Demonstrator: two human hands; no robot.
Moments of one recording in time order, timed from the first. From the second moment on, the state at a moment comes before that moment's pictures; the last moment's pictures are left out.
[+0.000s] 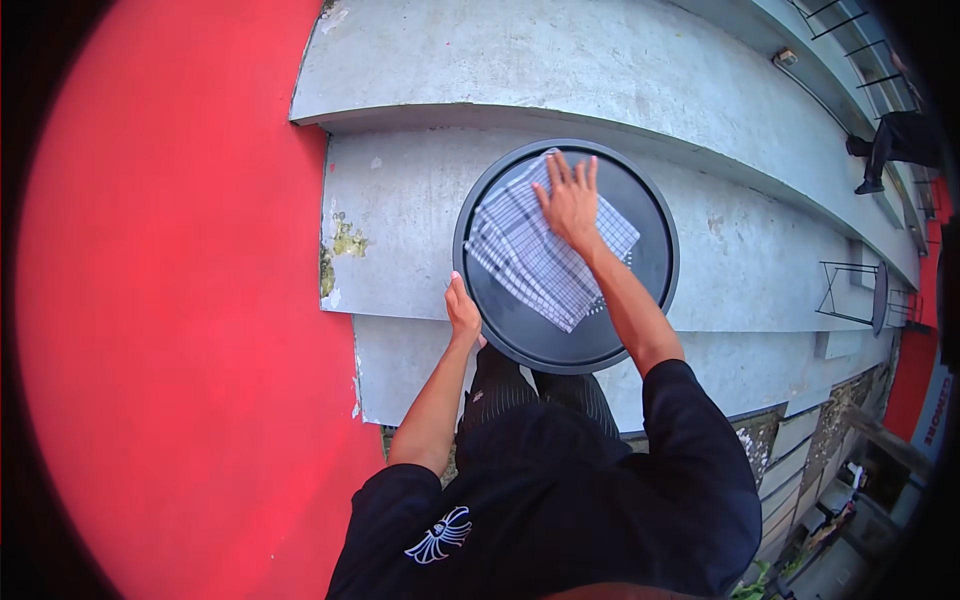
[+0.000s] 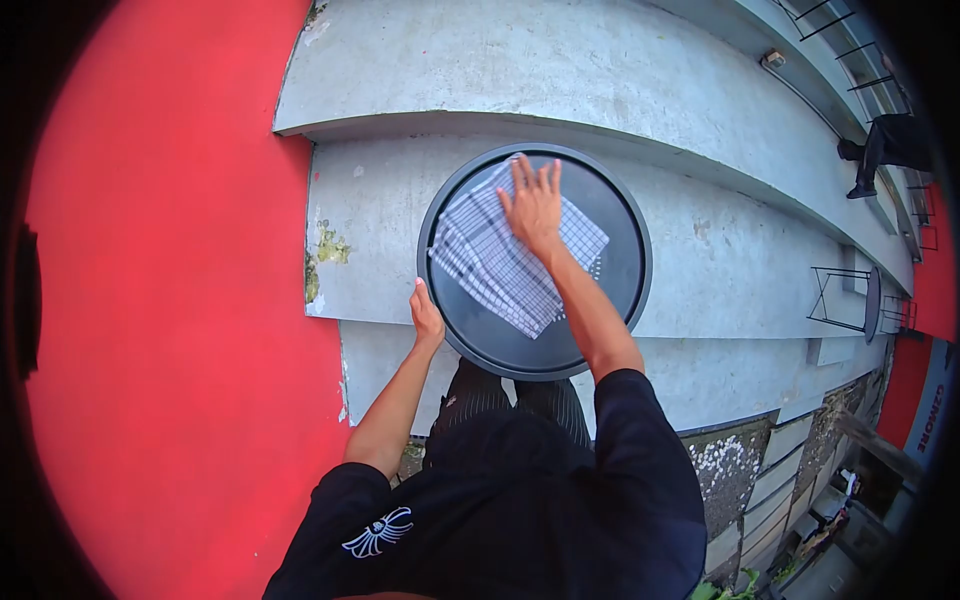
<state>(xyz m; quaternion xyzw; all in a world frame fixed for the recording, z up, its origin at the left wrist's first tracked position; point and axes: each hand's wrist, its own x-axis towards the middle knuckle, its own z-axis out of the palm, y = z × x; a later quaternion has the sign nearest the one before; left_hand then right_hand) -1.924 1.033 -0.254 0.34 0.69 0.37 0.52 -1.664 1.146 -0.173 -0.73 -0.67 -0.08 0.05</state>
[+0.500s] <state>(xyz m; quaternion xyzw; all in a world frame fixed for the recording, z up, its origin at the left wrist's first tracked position) -1.925 1.039 -0.263 0.36 0.63 0.40 0.55 -1.581 1.019 -0.184 -0.89 -0.44 -0.07 -0.06</state>
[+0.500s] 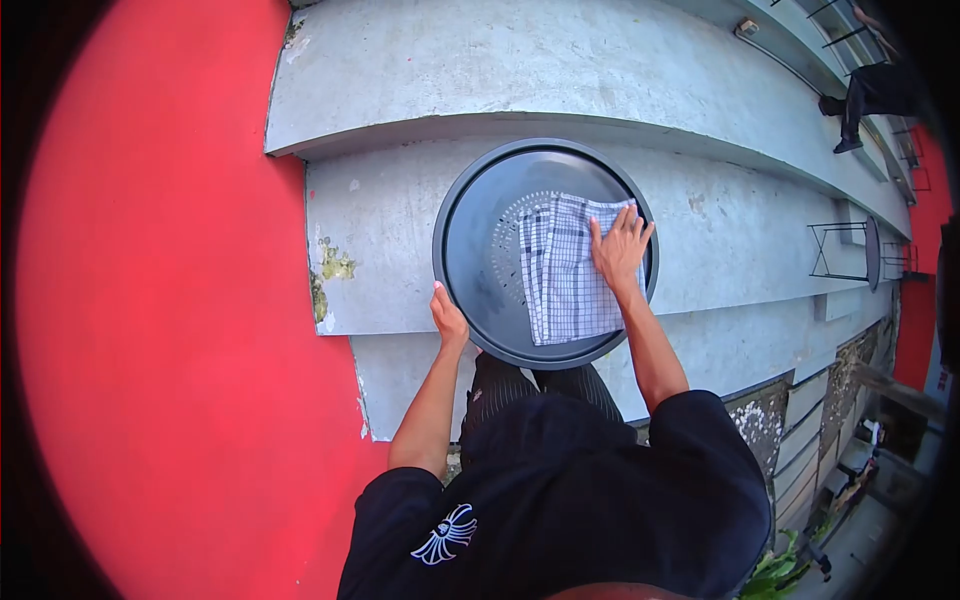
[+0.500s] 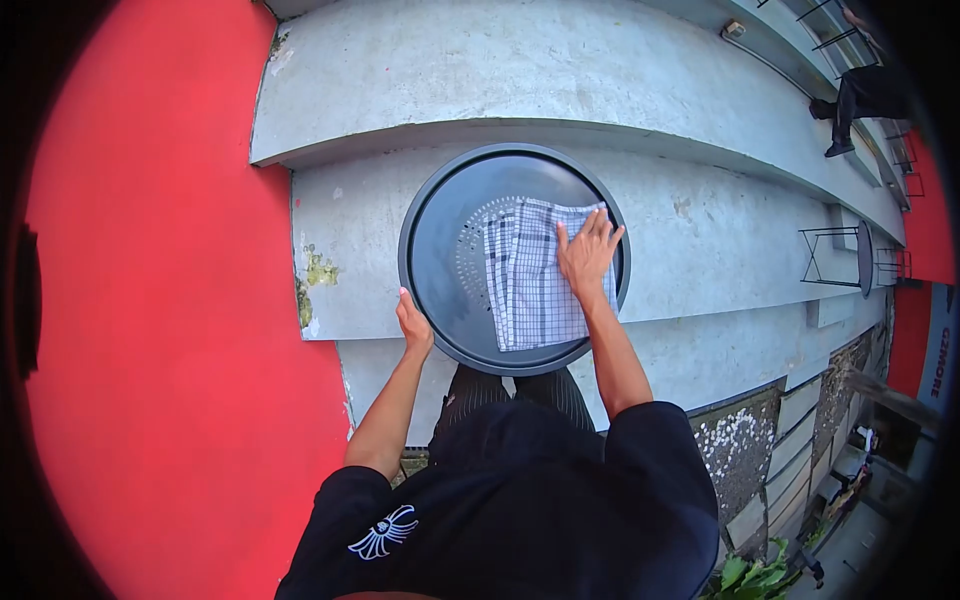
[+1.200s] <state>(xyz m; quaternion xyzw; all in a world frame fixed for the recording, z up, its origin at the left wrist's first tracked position) -1.927 1.037 -0.258 0.34 0.64 0.42 0.55 -1.605 1.047 -0.194 -0.86 -0.50 -0.08 0.09</state>
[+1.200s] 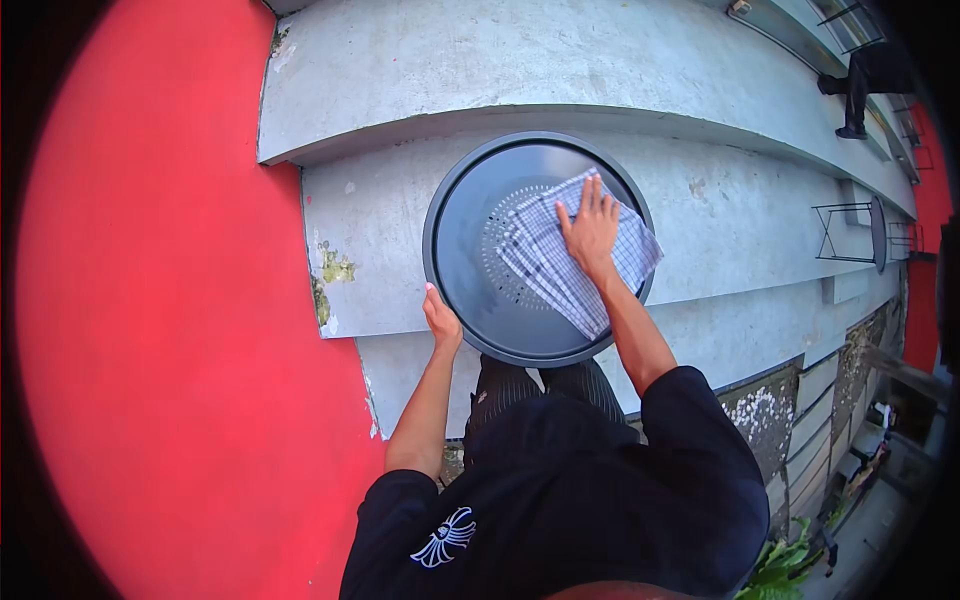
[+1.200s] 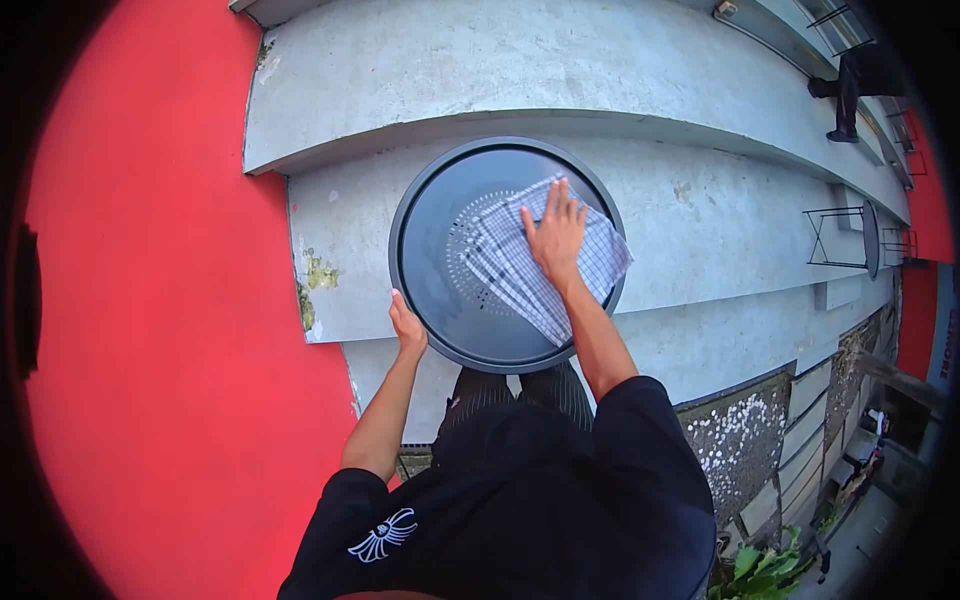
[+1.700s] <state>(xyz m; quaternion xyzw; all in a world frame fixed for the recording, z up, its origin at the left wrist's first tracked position) -1.922 1.038 -0.257 0.35 0.63 0.43 0.54 -1.612 0.969 -0.195 -0.89 -0.45 -0.01 0.09</state>
